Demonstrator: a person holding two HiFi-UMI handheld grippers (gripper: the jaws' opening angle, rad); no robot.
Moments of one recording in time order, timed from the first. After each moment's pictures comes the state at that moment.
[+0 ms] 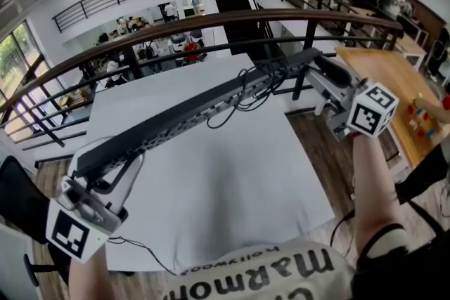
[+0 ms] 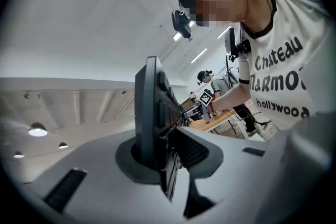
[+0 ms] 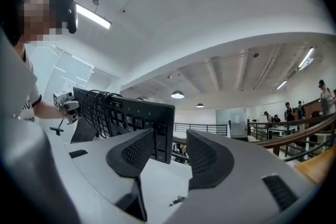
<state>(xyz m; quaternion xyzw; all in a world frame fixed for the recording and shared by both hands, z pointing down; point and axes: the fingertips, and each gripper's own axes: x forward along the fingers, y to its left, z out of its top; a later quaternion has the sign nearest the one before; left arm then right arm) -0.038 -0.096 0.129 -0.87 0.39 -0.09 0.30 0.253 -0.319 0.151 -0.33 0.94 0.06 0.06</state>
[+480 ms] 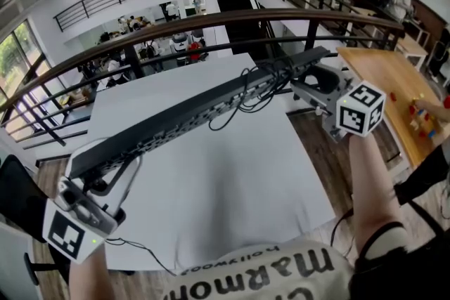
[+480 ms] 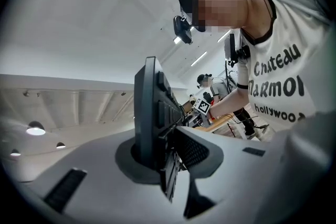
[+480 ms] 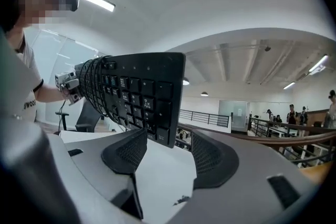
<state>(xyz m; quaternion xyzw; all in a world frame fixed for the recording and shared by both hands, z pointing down) -0.040 -0.085 0.121 -0.87 0.38 -0.07 0.30 0.223 -0.325 0.187 -0.31 0.95 0.07 -0.04</state>
